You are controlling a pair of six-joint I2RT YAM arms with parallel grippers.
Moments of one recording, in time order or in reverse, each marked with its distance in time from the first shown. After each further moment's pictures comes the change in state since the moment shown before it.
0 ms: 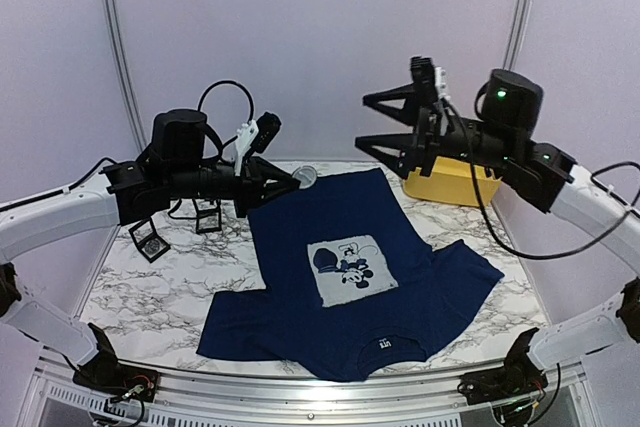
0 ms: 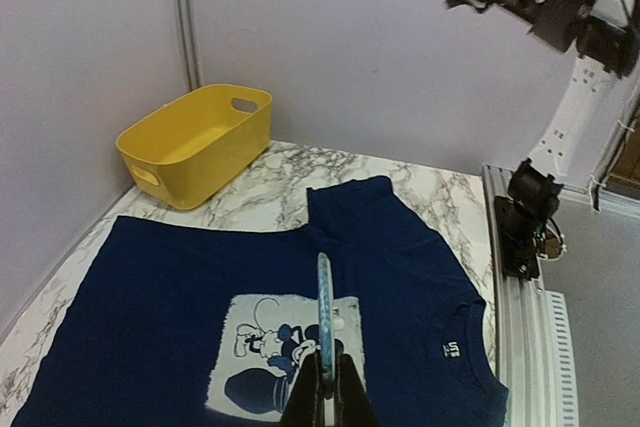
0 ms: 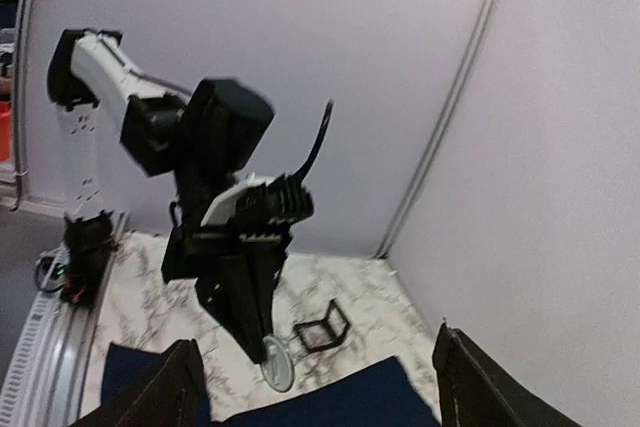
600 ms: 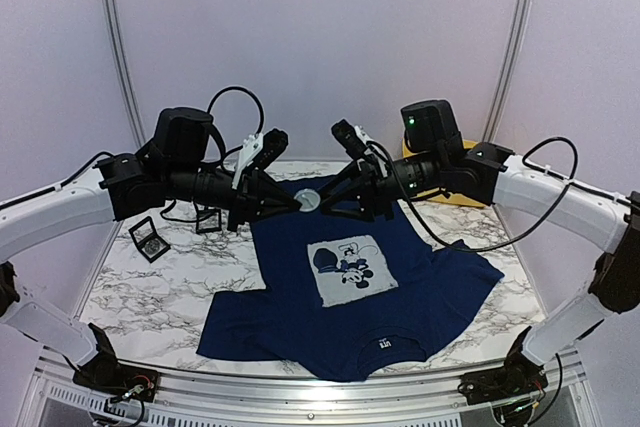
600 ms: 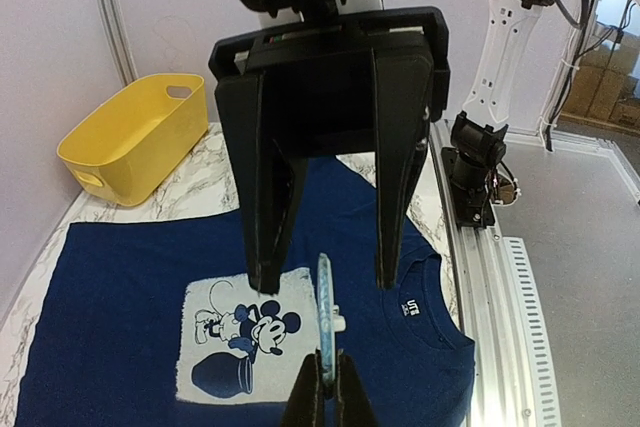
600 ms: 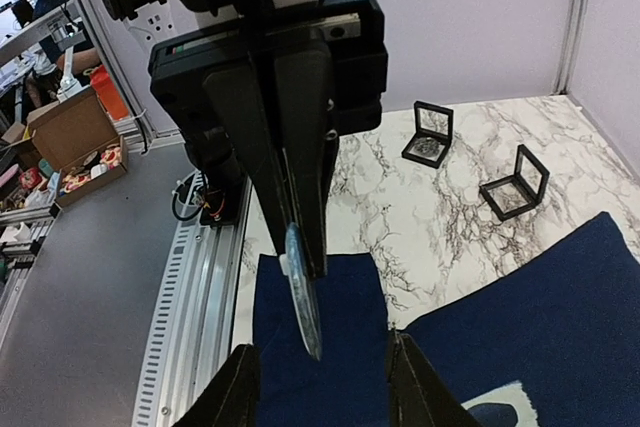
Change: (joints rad) left arm -0.042 -0.010 0.069 -0.221 0.137 0.168; right arm 0.047 0.275 0.071 -0.322 -0.254 0.143
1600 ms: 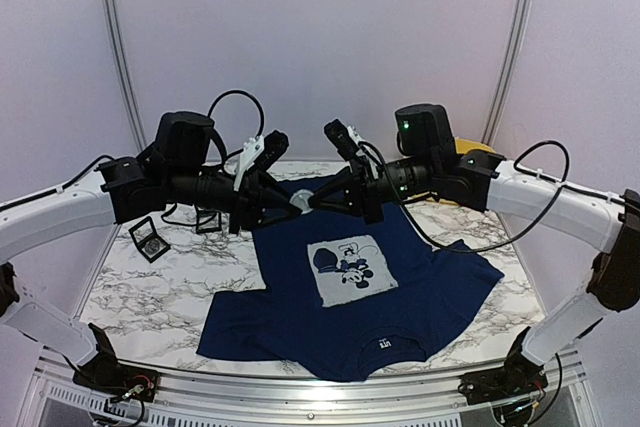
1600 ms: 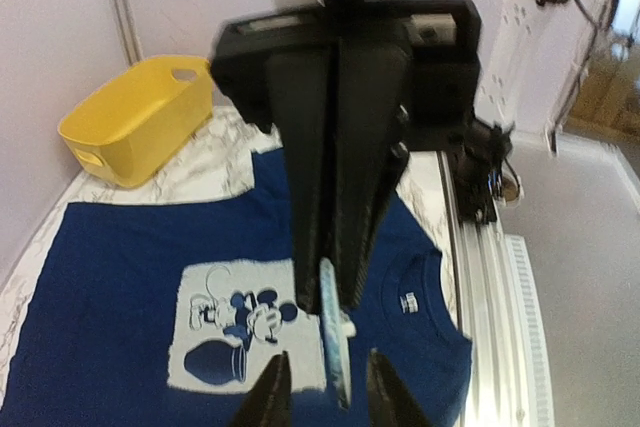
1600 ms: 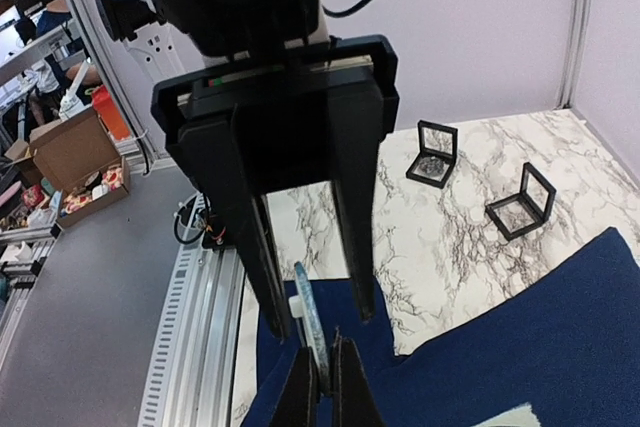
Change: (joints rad) left arm -0.003 0.003 -0.001 -0.035 -0.019 -0.026; right arm 0.034 0.038 0.009 0.051 0.013 0.050
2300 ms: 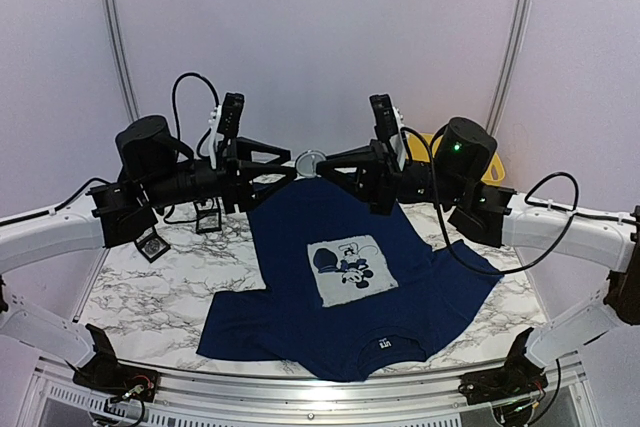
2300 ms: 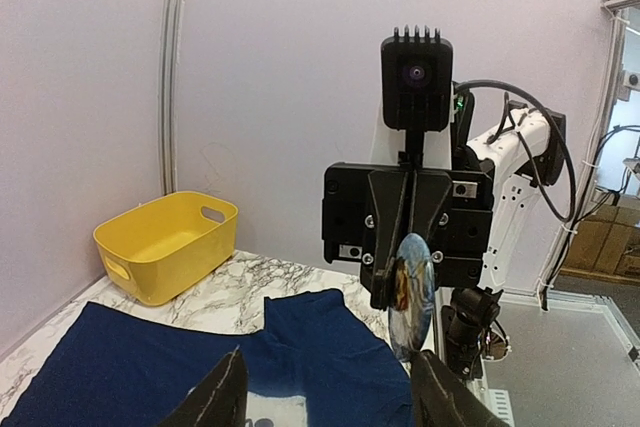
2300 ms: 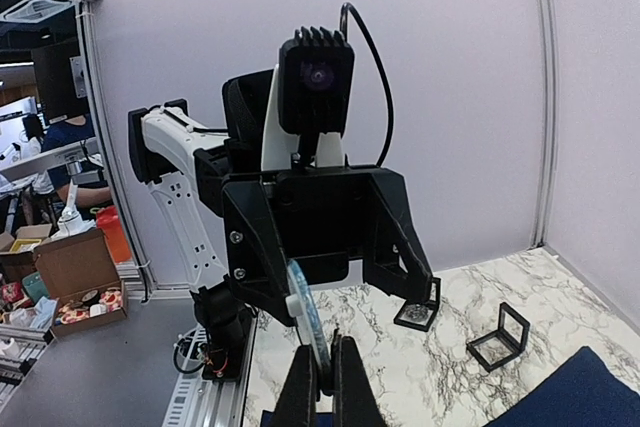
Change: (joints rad) left arm 0.000 -0.115 -0.223 0.636 -0.059 -0.369; right arm 0.042 -0.156 -0.313 0.780 0.116 0.363
